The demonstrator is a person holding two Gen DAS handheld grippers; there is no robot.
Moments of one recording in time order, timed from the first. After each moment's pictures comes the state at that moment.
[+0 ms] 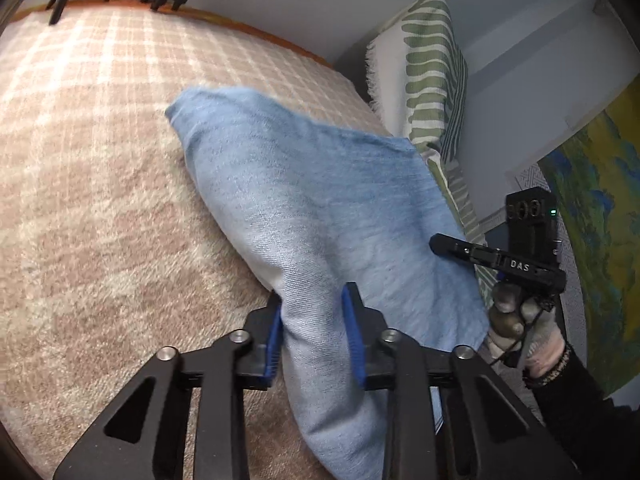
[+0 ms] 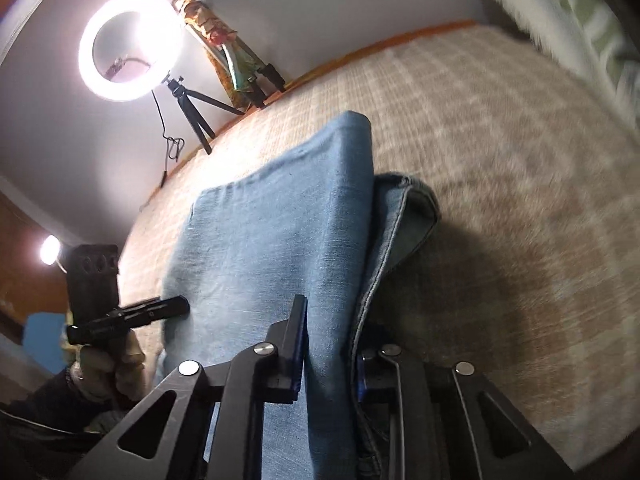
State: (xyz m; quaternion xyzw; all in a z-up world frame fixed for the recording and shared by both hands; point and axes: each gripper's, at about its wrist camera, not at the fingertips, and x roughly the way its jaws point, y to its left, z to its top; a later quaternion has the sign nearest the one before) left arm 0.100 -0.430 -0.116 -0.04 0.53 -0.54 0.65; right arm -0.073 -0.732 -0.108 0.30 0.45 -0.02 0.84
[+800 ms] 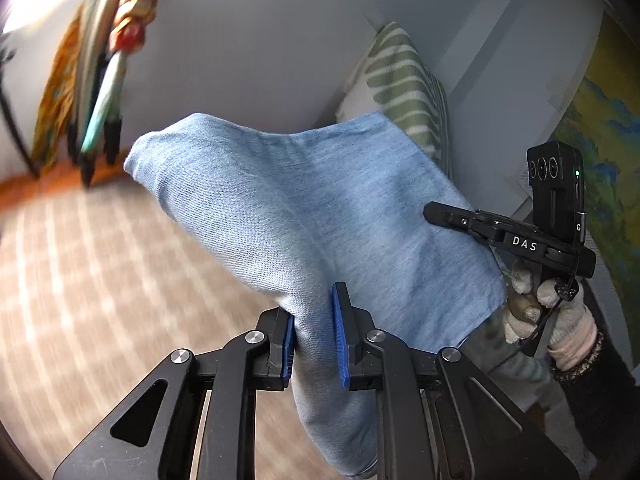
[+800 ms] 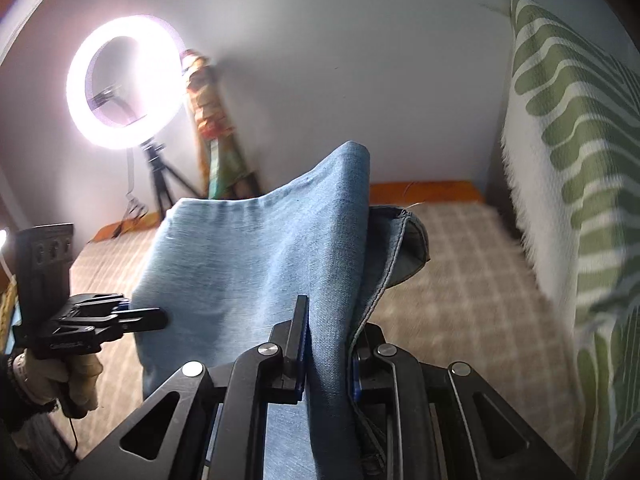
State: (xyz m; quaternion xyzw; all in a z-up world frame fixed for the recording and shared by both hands) left arm 0.194 -0.563 -0.034 0.02 0.41 -0.58 0.71; right arm 0.049 -0.796 -0.007 0.14 0.38 -0.11 0.91
